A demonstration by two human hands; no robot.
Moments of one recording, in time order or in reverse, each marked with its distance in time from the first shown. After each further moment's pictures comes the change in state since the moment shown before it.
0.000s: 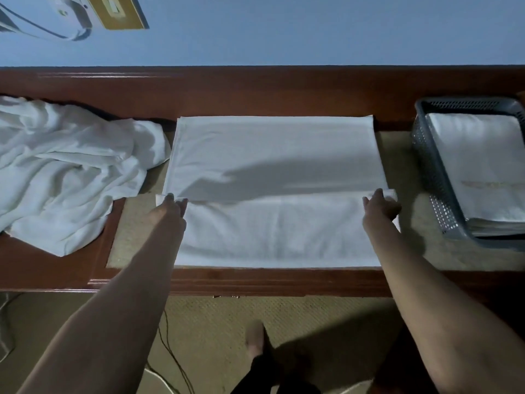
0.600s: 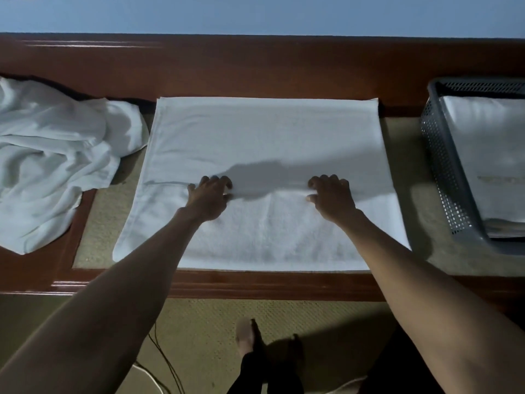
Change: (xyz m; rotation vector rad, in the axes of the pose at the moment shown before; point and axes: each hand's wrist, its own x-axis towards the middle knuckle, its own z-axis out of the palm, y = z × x) left_hand -0.018 -0.066 0.078 1.770 -0.621 0.986; right_hand 0.014 0.040 0.053 -1.503 -0.600 -1.064
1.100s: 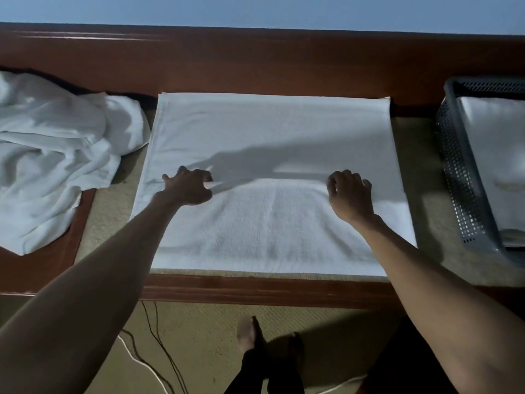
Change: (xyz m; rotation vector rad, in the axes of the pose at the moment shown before) left_hand 0.021 -0.044 -0.040 0.057 -0.148 -0.159; right_hand 0.010 0.020 0.002 0.084 0.160 0.137
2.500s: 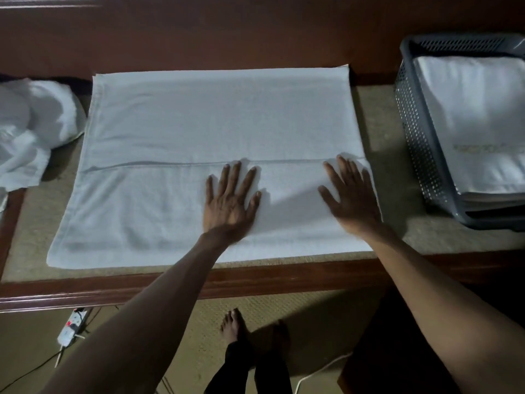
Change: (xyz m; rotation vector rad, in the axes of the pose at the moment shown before) left_hand -0.038 0.163 0.135 -0.079 0.387 0.335; right_hand -0.058 0.116 0.013 -0.083 -0.015 -0.136
